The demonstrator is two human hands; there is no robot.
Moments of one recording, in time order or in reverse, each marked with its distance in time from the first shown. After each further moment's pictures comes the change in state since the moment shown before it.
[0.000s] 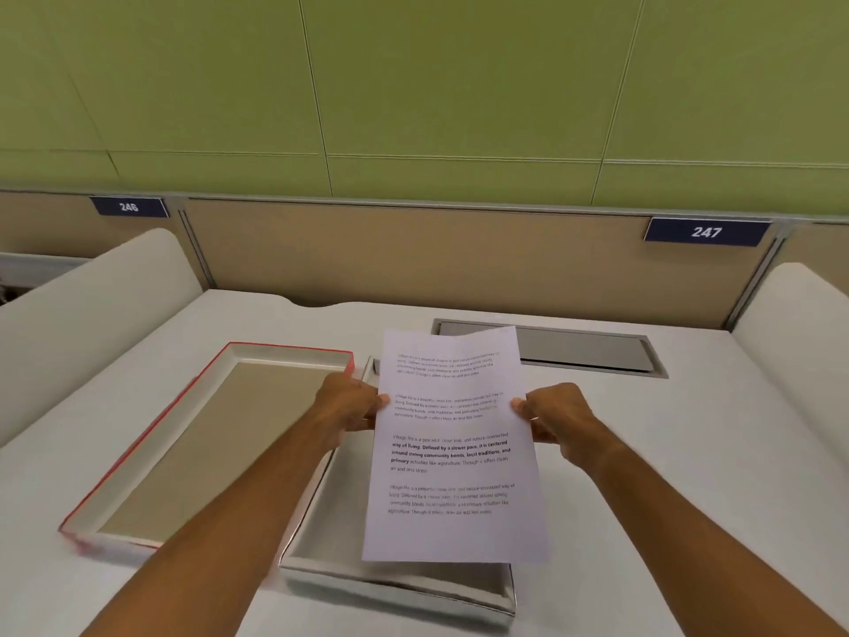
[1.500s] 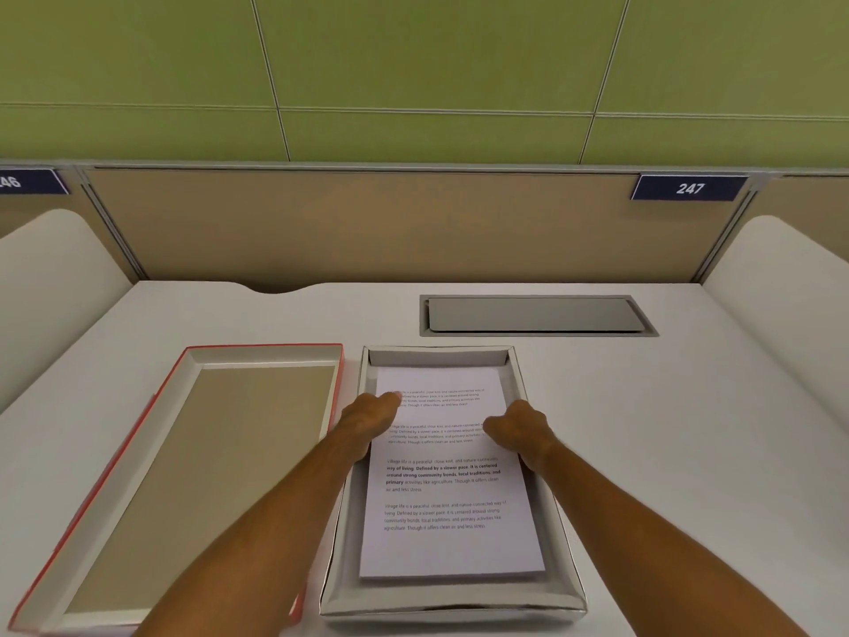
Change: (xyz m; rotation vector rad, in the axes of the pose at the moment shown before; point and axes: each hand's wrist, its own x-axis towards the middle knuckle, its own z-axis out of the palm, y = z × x) left_hand 0.056 -0.024 -0.005 0.474 -0.231 -0.177; right_hand 0.001 0.023 0.110 -0.543 0.103 0.136
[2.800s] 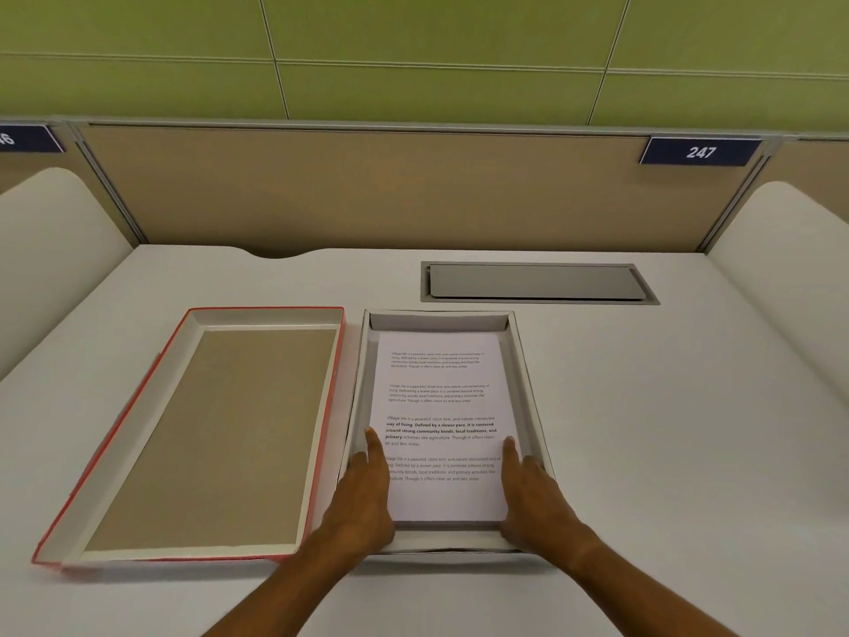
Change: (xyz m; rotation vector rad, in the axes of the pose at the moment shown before) left_hand -0.085 -0.112 0.042 0.613 -0.044 0.271; right_hand -0.092 0.088 0.040 -0.599 -0.129 -0.336
